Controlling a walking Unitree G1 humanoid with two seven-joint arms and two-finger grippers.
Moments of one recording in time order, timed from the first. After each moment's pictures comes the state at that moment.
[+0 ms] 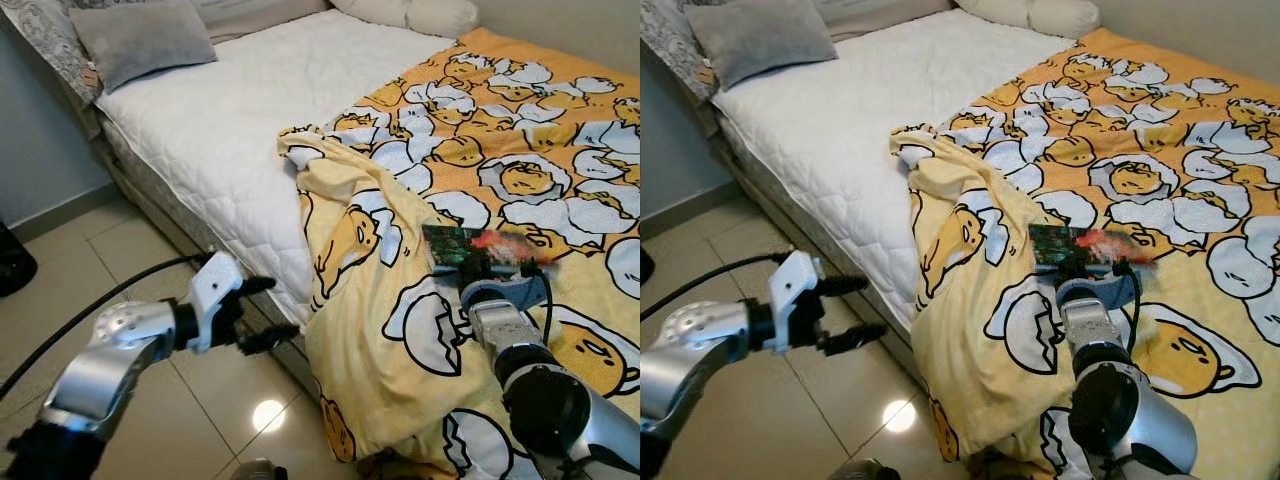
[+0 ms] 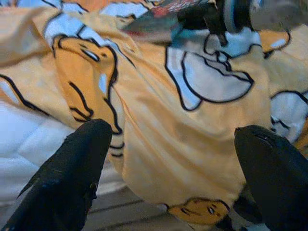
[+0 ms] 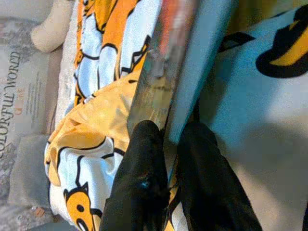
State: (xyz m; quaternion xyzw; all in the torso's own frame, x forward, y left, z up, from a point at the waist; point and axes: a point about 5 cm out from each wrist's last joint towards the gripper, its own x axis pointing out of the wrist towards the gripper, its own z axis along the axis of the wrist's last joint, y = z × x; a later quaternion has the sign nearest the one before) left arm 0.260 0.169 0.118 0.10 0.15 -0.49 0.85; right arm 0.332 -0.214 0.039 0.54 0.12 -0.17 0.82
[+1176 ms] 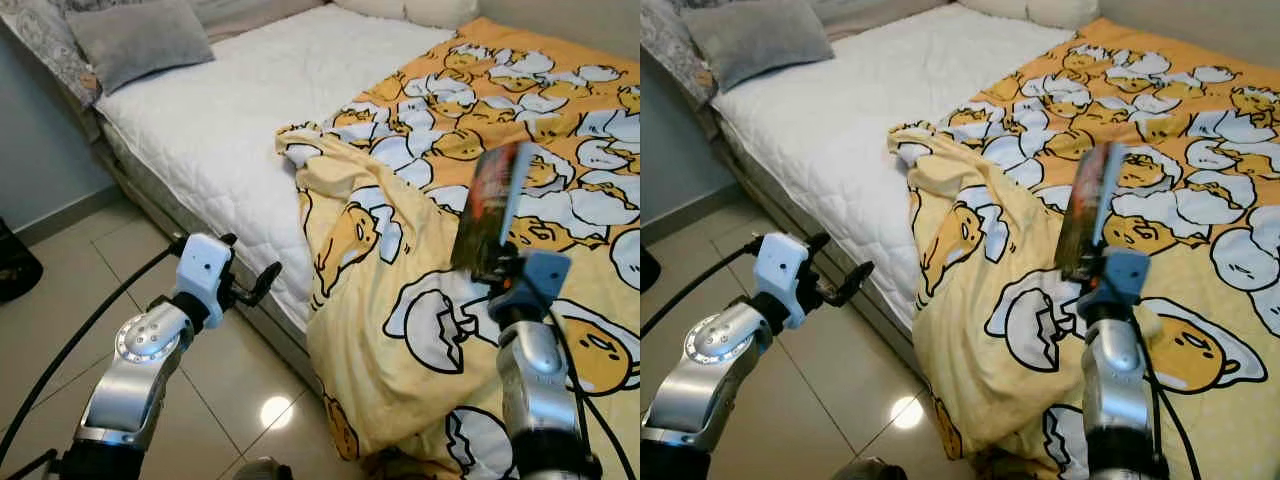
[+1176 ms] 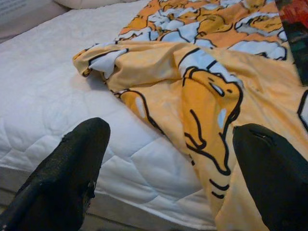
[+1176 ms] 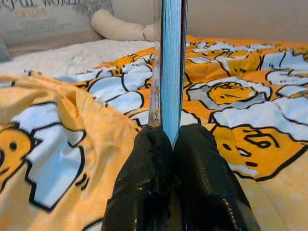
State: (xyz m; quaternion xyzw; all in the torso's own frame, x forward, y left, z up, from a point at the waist) left arm 0.273 0.173 0.114 0.10 0.05 -0.23 0.97; right arm 0.282 -0.213 0.077 0.01 -0.01 -0.07 1.00
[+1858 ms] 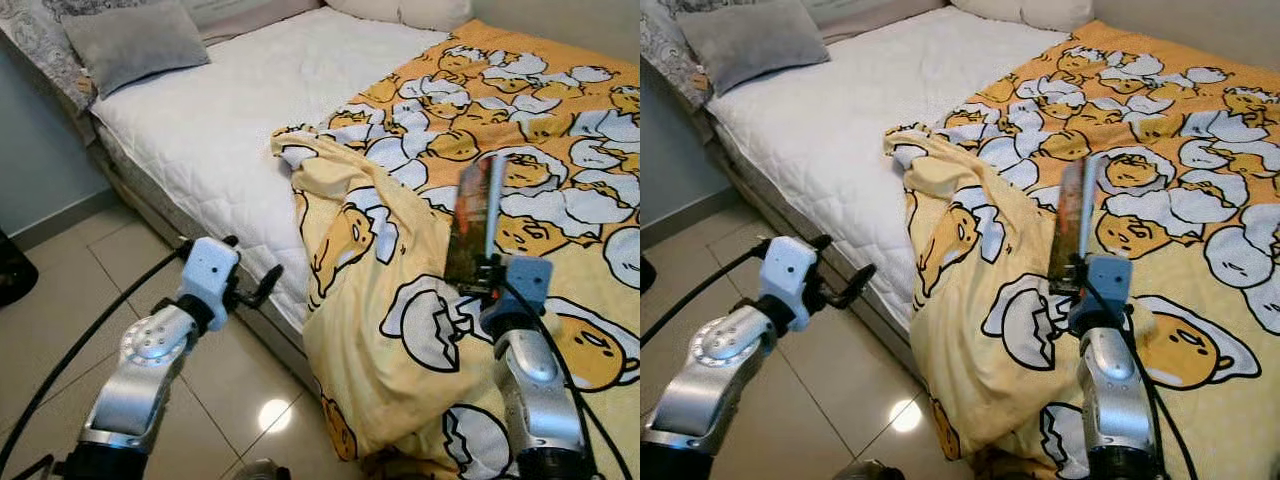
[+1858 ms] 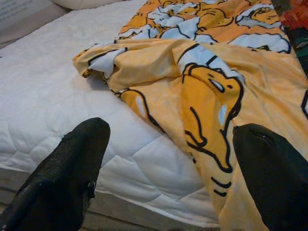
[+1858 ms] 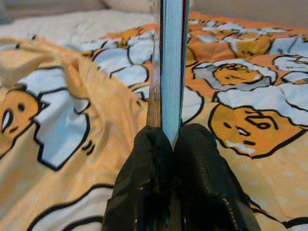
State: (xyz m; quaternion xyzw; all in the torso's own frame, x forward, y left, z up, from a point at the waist) left arm 0.272 0.176 0.113 0.12 0.06 -0.23 0.96; right arm 0.276 -0.205 0.077 -0.03 0.06 -0.03 1.00
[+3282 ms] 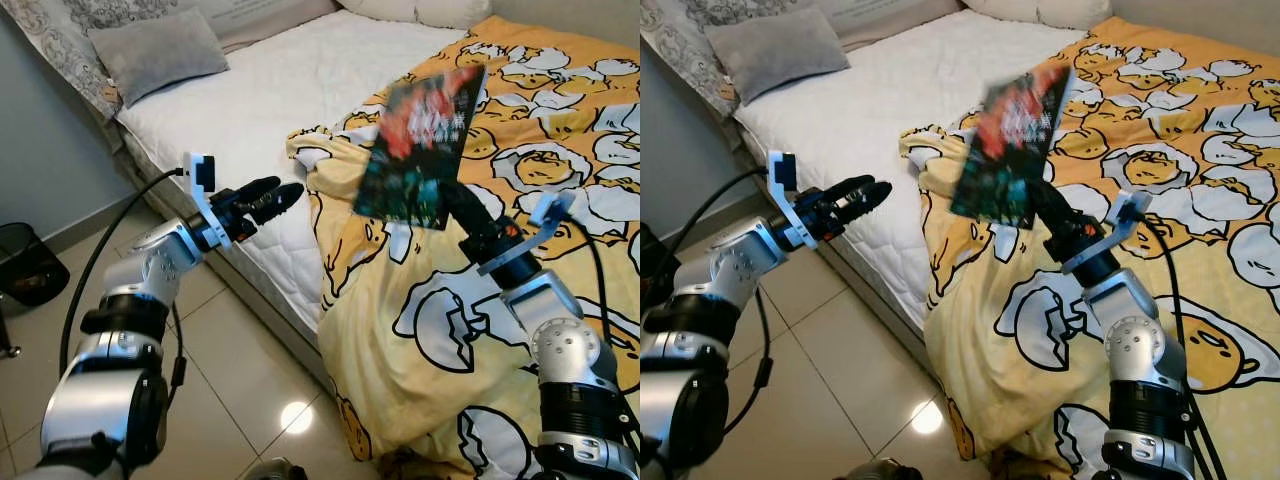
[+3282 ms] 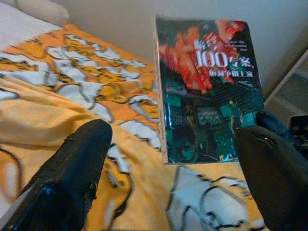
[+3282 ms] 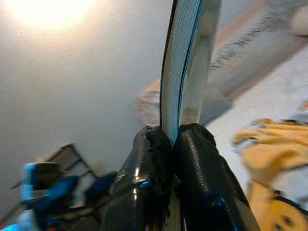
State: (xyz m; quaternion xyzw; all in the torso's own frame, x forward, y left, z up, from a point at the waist) left arm 0.360 0.169 0.159 -0.25 0.05 -0.44 0.86; right arm 0.306 -0.189 0.158 0.35 -0.08 0.32 0.88
